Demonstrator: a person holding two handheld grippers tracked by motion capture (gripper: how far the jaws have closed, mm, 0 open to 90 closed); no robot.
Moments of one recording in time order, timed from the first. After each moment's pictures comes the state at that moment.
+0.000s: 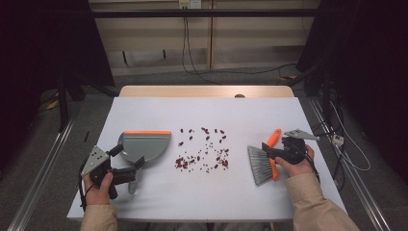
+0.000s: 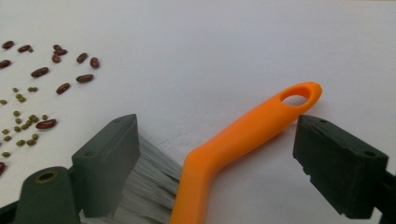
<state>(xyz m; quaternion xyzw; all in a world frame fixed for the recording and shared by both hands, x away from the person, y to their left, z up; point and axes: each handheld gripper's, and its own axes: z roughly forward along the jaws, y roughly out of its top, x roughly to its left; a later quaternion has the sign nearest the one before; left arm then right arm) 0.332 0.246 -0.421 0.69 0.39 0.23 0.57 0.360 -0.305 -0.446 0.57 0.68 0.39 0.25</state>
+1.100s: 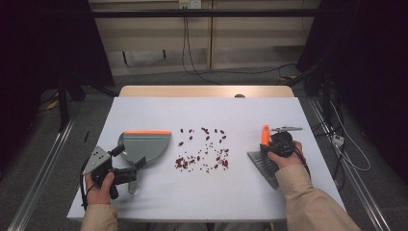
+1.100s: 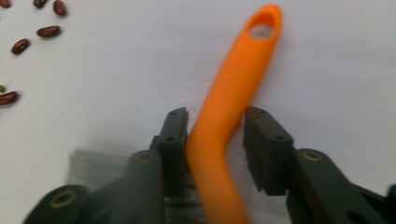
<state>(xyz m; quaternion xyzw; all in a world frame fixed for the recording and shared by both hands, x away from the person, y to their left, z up) 0.334 0.244 -0.423 0.69 0.39 0.22 0.57 0.384 -0.282 -0.452 0.61 0.72 0.29 0.19</state>
